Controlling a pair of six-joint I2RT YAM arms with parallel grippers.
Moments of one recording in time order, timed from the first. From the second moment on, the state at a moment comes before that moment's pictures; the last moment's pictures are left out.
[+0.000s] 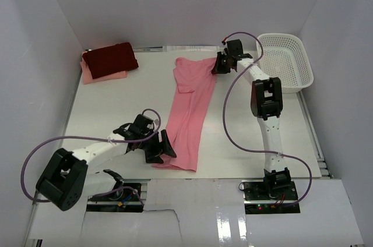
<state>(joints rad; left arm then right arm) -0.55 1.25 0.51 -0.38 0.46 -0.81 0.24 2.54 2.16 -0.44 -0.27 0.30</state>
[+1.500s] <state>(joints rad) -0.27 1.15 0.65 -0.53 0.53 -0.73 0.44 1.15 0.52 -0.34 -0.70 0.53</state>
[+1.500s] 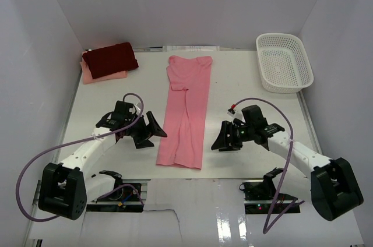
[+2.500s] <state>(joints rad) -0.33 0.97 0.46 -0.57 0.36 -0.91 0.92 1.33 0.36 0.20 -0.43 1.12</state>
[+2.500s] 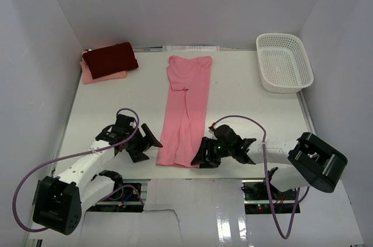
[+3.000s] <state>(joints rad) -0.33 1.00 0.41 -0.57 0.34 -1.00 0.94 1.36 0.38 0.17 -0.36 1.14</state>
